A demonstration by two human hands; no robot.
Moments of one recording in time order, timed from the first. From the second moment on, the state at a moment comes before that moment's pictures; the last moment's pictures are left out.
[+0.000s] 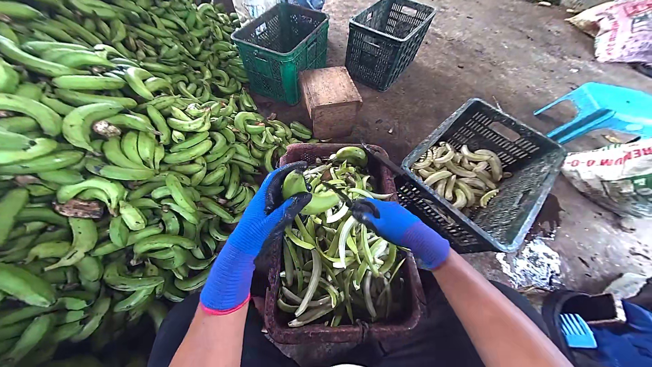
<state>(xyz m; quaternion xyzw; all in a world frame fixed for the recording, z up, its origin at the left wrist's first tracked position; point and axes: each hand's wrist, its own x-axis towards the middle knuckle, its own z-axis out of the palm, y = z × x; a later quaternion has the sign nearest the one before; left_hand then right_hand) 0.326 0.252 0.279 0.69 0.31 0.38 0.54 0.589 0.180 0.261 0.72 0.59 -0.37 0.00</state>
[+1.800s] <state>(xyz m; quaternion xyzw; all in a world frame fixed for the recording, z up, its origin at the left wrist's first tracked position) 0.344 0.228 0.266 0.52 0.27 0.34 0.74 0.597 0.184 0.277 0.58 0.76 -0.06 -0.29</state>
